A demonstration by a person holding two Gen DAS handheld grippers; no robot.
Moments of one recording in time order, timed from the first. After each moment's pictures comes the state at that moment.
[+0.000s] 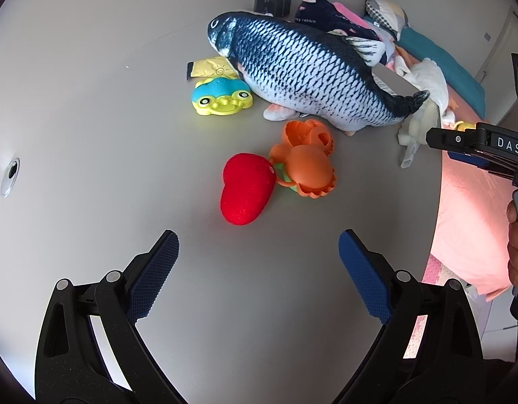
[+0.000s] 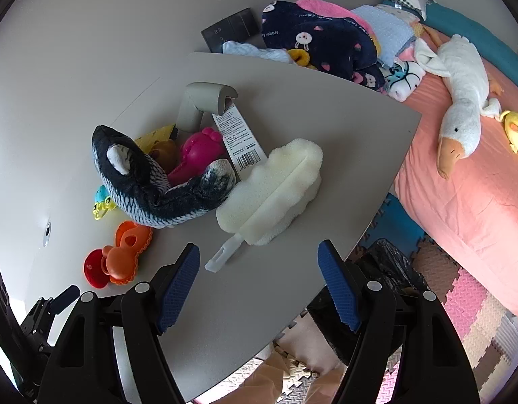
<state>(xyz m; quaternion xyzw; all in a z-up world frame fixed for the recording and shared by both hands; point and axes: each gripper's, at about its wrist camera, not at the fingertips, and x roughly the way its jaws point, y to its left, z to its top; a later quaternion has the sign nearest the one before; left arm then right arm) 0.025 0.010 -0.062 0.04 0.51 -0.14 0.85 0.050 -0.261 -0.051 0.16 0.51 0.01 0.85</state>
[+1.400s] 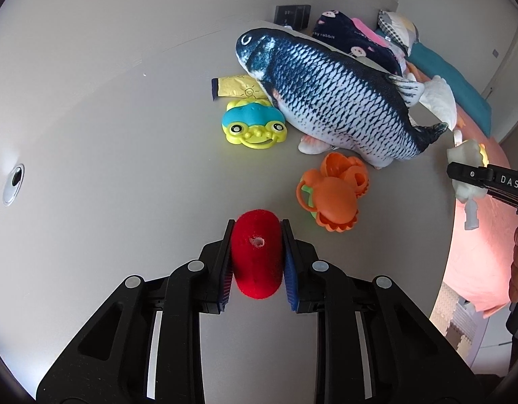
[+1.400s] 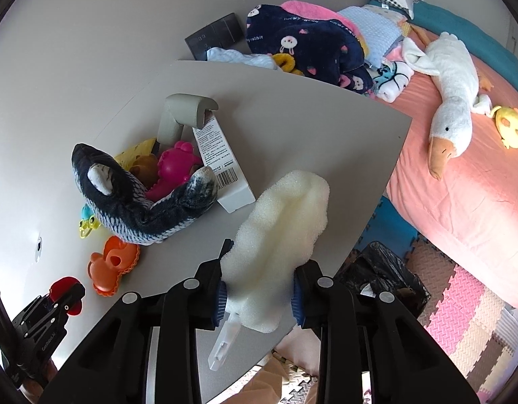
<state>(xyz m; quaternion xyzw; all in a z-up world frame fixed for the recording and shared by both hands) 0.039 0.029 -0.052 0.01 0.49 -0.12 0.86 0.055 -0.270 -0.049 0.16 0.50 -0.01 0.85</state>
